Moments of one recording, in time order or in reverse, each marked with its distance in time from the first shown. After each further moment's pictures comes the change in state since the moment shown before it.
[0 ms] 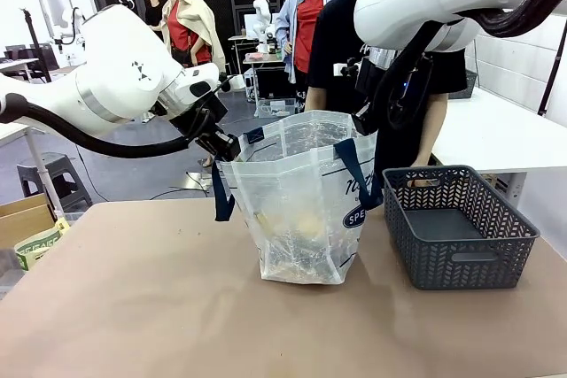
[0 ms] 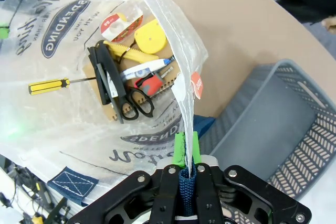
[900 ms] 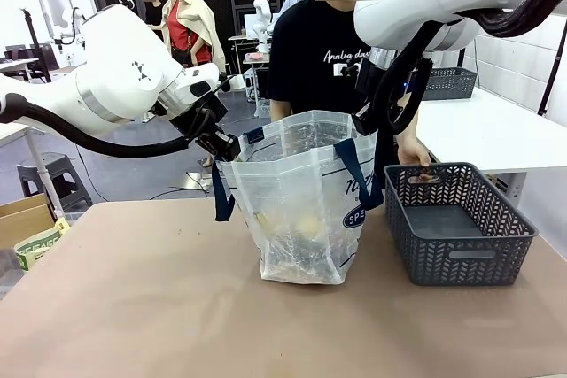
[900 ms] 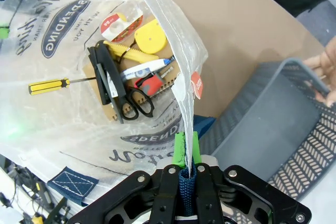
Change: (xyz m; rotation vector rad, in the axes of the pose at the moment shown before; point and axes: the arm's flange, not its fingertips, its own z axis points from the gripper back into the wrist) left arm 0.000 0.000 0.000 0.000 0.000 0.000; right arm 0.000 0.000 0.000 0.000 0.000 0.000
